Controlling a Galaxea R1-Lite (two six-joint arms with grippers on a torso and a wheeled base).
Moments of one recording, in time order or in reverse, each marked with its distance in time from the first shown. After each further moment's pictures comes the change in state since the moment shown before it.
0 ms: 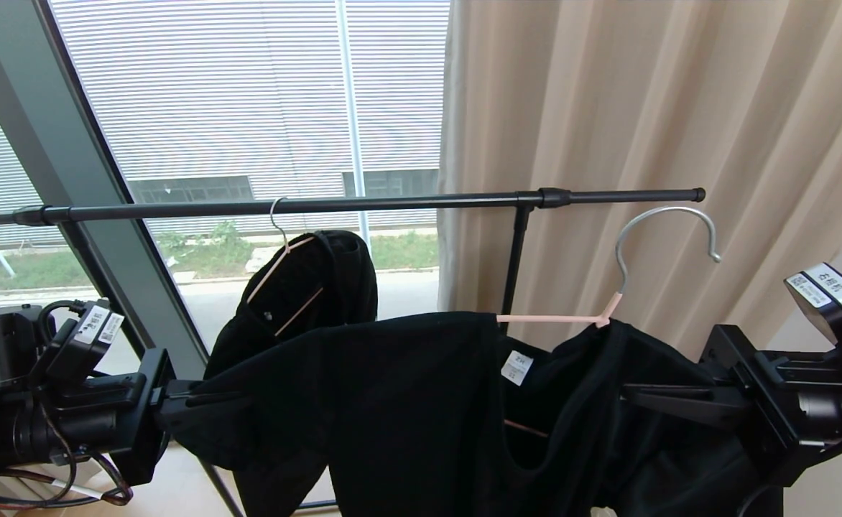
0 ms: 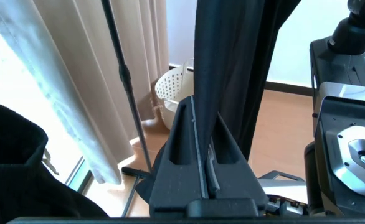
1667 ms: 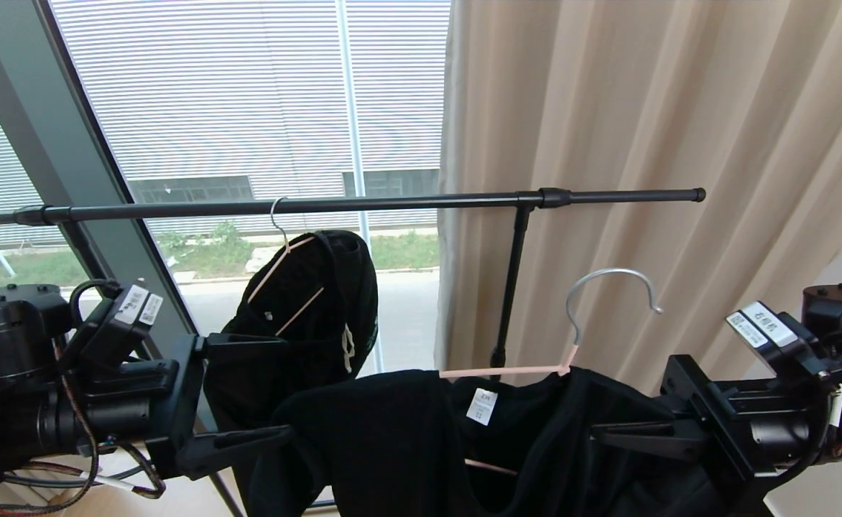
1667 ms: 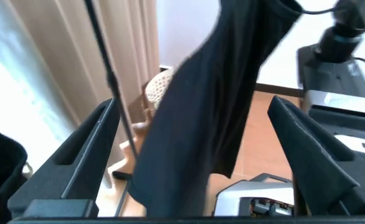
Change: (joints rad) left arm -0.199 -0.080 -0.040 -0.009 0.193 -0.148; right arm 0.081 0.107 0.027 0.003 0.015 -0.087
